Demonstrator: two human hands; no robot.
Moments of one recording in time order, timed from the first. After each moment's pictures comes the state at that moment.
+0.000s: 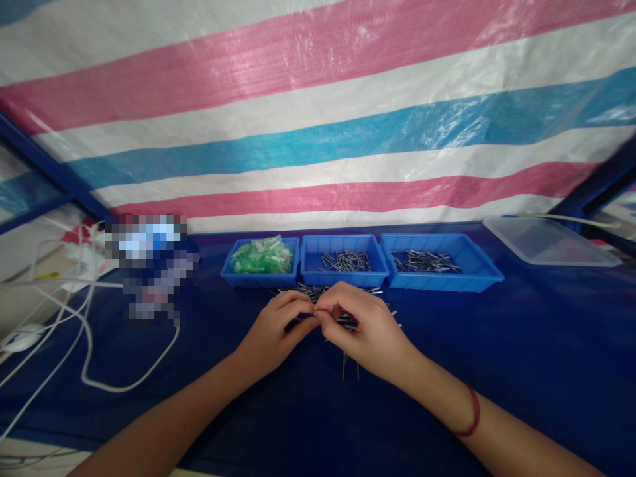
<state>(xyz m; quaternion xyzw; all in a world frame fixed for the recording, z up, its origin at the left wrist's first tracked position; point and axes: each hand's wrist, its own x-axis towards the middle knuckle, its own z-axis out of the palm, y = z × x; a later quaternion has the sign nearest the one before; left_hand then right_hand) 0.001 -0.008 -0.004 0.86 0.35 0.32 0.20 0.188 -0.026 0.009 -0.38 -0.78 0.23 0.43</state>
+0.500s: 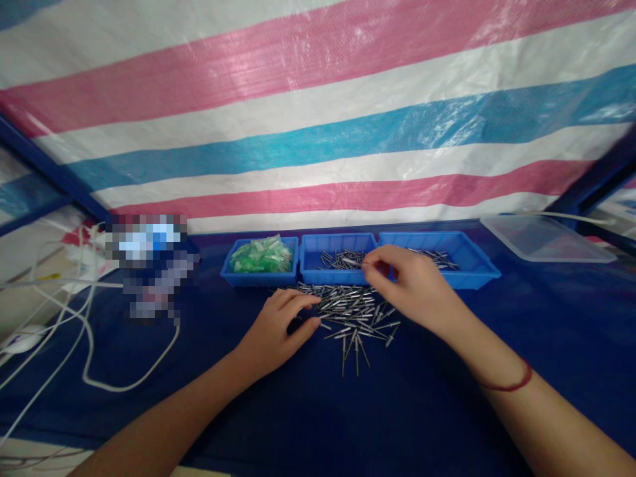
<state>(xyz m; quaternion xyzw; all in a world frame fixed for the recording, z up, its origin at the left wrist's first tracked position) 0.000 -0.011 -0.002 0.87 0.38 0.26 0.16 0.252 0.007 0.022 -0.53 -0.77 0.07 0.36</state>
